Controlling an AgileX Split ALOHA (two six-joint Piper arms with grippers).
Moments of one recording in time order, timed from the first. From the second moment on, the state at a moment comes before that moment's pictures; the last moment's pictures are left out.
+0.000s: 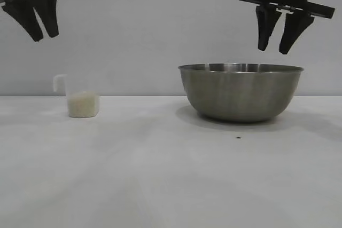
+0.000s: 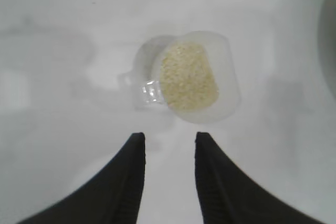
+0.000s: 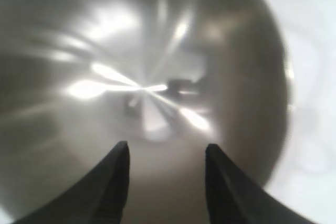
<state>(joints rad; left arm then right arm) -0.07 1.99 -1.75 -0.19 1.03 0.09 0.16 2.19 -1.99 0.15 1.23 -0.04</state>
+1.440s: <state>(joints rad) -0.07 1.80 -1.54 0.11 1.14 -0.05 0.12 2.35 -1.99 0.12 1.08 0.02</state>
